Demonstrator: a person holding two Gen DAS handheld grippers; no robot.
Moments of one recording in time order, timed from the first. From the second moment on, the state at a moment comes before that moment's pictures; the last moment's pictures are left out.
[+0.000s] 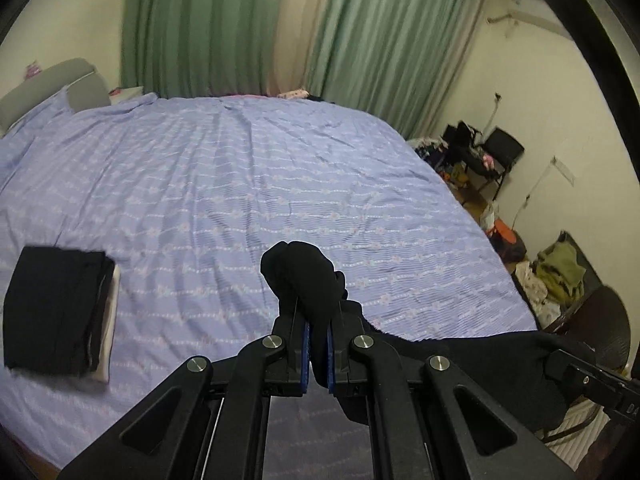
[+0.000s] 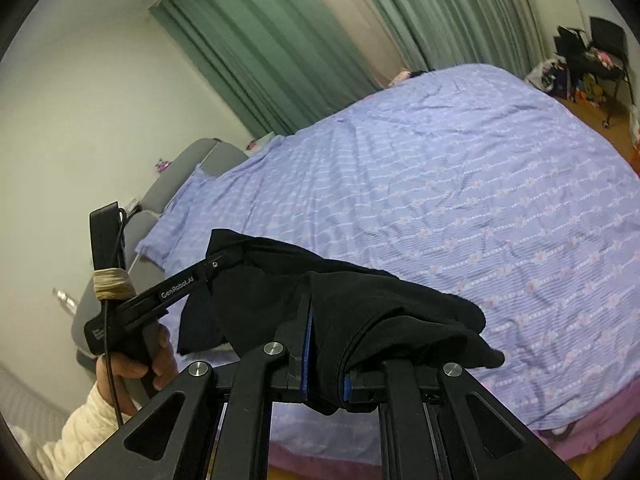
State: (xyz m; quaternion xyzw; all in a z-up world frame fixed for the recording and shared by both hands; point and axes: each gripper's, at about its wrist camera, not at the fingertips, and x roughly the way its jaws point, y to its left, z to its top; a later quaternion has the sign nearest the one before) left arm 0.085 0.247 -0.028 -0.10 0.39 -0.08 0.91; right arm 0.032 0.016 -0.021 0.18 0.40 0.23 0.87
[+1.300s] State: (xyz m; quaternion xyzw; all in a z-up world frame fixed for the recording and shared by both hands) left arm 0.047 0.660 0.034 -0.16 0.35 -0.05 0.92; right arm -0.006 0.399 0.012 0.18 0.38 0.34 0.84
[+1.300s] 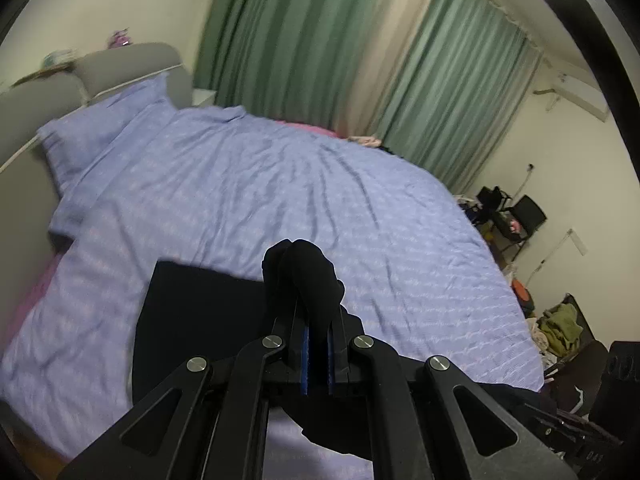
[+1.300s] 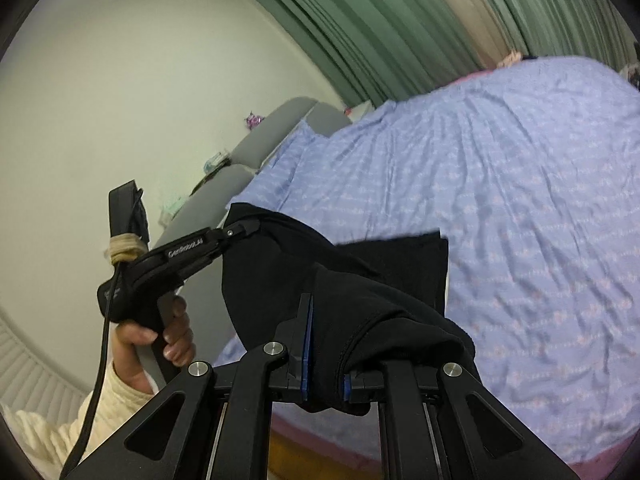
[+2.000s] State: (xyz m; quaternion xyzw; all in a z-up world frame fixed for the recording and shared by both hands) left arm 0.279 0.734 -0.073 0.01 0.46 -0.31 0.83; right arm 0.068 0.606 -0.057 0.26 0.37 0.02 0.89
